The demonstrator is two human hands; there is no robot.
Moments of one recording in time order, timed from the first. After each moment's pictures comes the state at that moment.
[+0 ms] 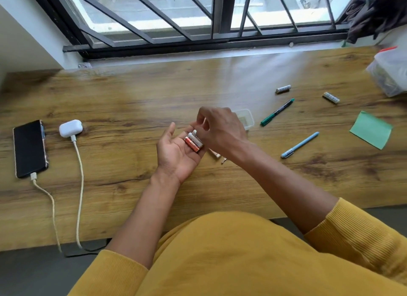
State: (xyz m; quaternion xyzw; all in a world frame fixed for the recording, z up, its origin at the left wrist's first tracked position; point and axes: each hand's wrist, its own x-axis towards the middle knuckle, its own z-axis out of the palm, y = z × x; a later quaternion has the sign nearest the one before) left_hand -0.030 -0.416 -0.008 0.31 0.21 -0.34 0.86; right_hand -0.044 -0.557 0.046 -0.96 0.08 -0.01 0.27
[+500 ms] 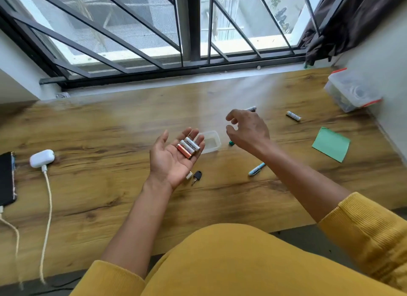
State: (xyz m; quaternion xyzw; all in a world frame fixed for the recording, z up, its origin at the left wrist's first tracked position) left_hand -0.020 -0.490 0.009 0.27 0.19 -0.35 0.88; right_hand -0.053 -0.718 0.043 -0.95 0.19 -0.02 0.23
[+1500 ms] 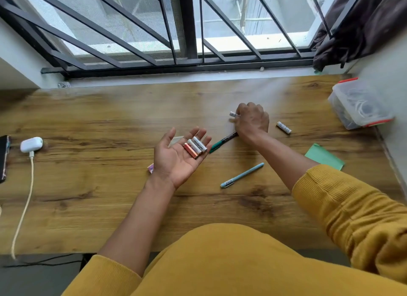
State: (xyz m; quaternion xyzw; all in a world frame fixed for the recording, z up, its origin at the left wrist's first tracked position) left_hand -0.041 -0.594 0.014 0.26 0.22 -0.34 0.88; right_hand 0.004 -0.834 -0.011 -0.98 0.18 -0.02 0.09
